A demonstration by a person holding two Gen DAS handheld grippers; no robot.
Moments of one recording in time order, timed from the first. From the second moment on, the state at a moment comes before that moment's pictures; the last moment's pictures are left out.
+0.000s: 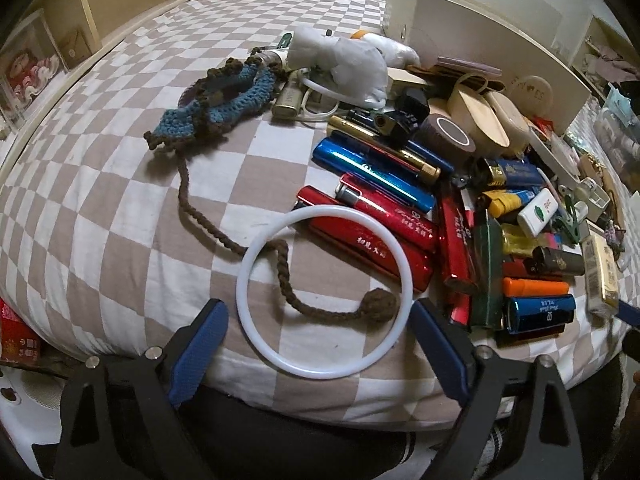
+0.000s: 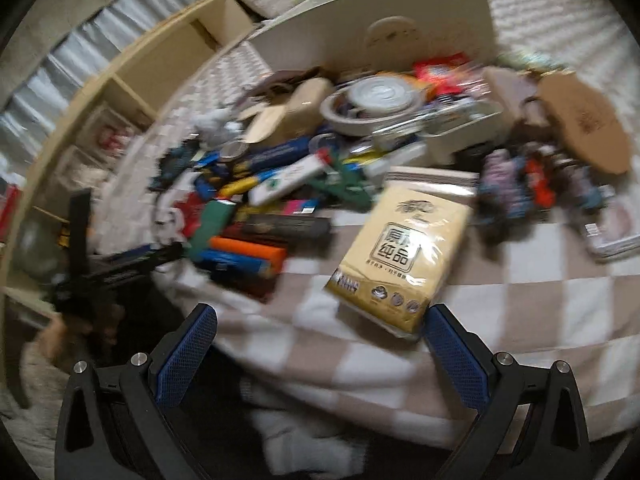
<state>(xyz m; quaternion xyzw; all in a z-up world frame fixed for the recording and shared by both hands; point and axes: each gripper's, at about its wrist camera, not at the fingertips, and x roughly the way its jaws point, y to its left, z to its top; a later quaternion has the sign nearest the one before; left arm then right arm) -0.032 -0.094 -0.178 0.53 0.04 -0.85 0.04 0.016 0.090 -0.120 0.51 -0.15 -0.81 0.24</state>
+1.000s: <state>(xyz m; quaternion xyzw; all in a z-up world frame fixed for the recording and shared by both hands) -0.038 -0.089 -0.180 0.53 0.03 -0.85 0.05 -0.011 0.072 -0.133 0.49 0.05 -0.85 0.20</state>
